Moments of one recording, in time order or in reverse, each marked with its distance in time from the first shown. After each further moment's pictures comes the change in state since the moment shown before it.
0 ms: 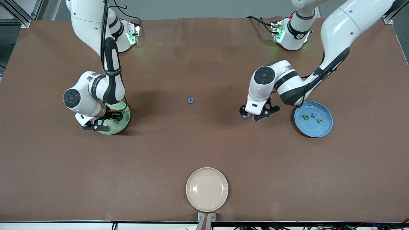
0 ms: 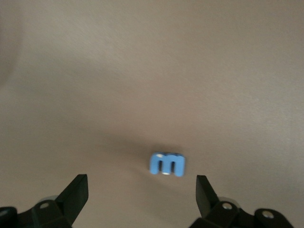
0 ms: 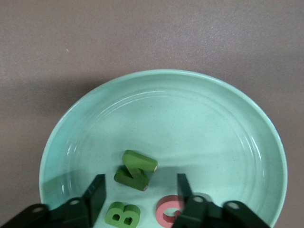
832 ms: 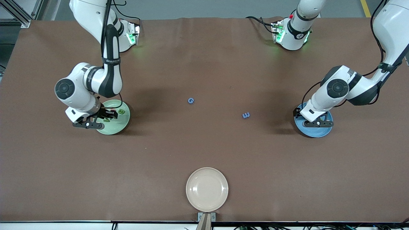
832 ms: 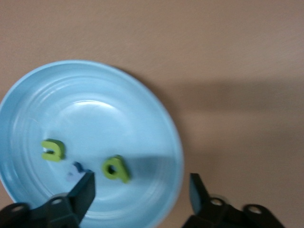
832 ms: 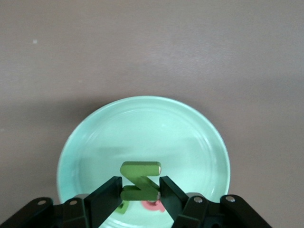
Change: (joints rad) left arm 0.660 -0.016 -0.194 -0.154 0.095 -0.049 0.774; right arm 0.191 -0.003 -0.231 -0.002 -0.032 -0.037 0.006
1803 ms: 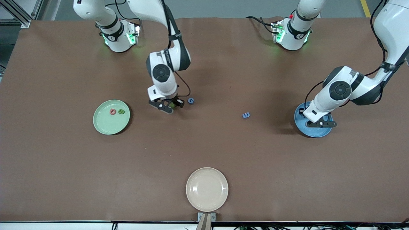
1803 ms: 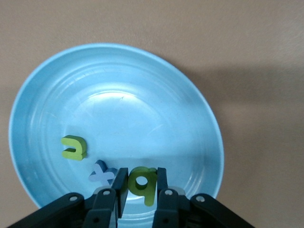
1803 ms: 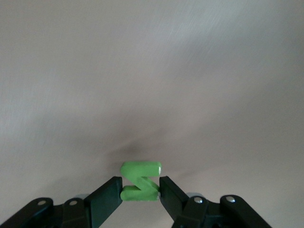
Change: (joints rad) left arm -0.010 -0.012 0.119 -0.014 0.022 0.032 0.126; right arm 0.275 0.020 0.278 0.111 -0.002 0.005 0.914
